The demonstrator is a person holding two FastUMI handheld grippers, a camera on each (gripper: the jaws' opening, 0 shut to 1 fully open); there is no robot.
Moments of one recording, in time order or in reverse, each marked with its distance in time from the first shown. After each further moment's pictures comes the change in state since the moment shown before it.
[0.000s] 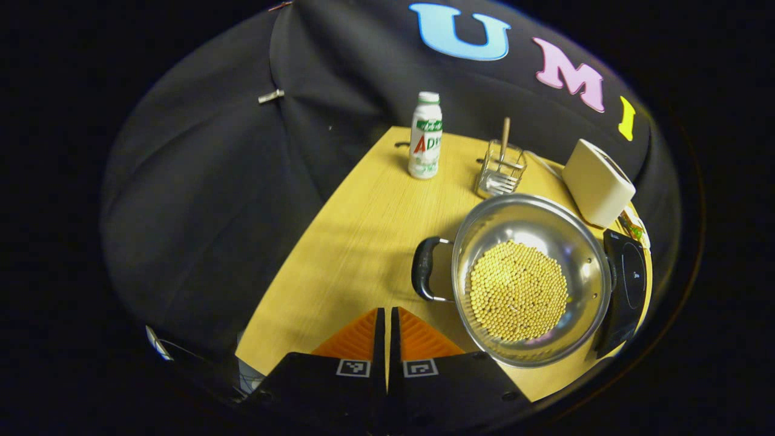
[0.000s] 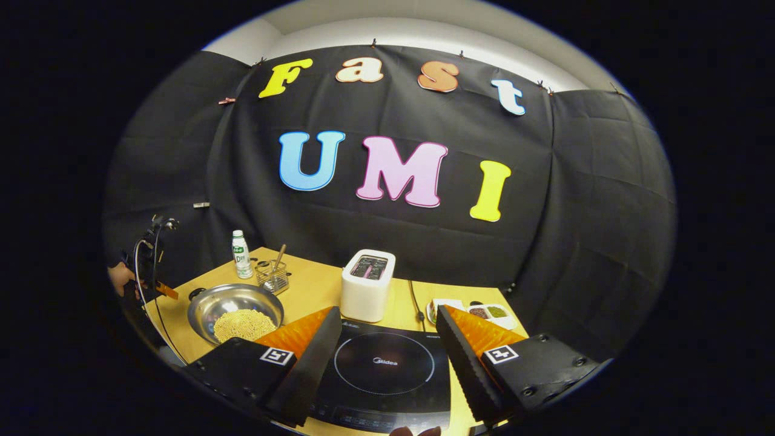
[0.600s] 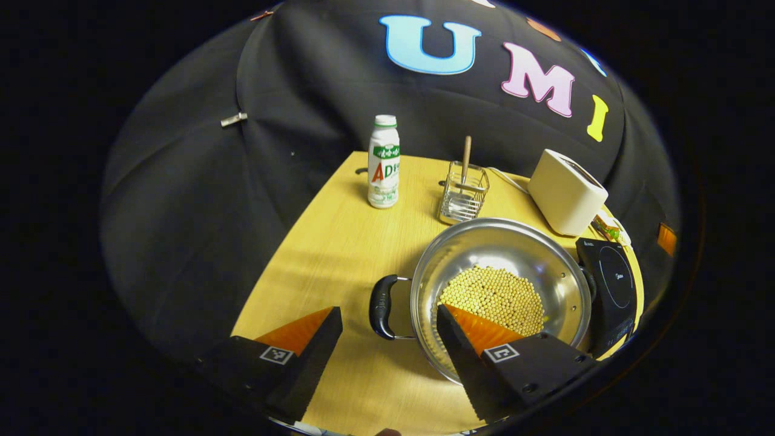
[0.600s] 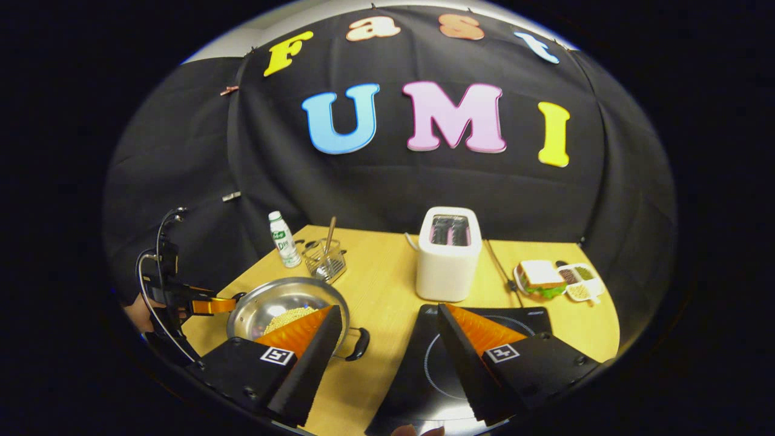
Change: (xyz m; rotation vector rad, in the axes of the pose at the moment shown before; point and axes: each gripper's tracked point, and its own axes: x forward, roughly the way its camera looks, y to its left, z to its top) left arm 0.036 -0.042 0.020 0.033 -0.040 -0.168; right arm 0.100 0.132 -0.070 0.137 0.276 0.212
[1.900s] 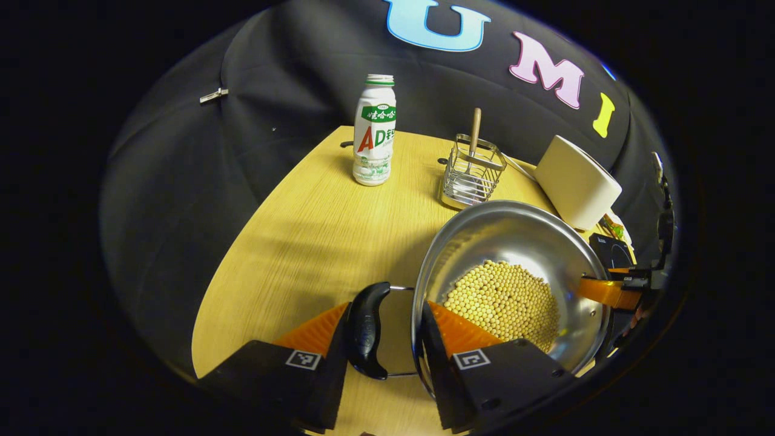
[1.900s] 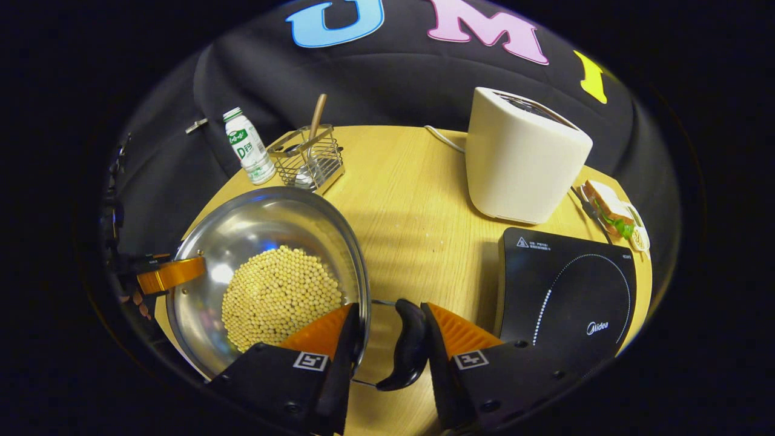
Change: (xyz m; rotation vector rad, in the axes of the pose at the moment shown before) left arm 0.060 -0.007 -0.009 -0.009 0.052 -0.046; right arm 0.127 0.032 -0.133 0.005 0.402 -0.054
